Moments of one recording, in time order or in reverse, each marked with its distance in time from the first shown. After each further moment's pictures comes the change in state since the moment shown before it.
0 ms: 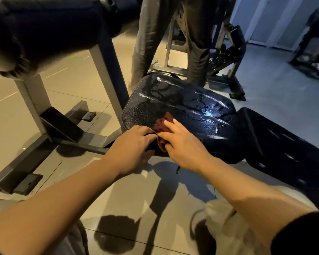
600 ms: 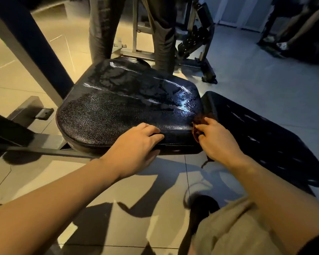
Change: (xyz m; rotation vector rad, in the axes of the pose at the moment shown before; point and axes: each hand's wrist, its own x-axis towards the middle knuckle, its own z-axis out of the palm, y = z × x) left_hand 0.079 0.073 0.053 -0.034 0.095 0.301; right_hand -0.066 0.153 -0.032 -0.041 0.099 0.504
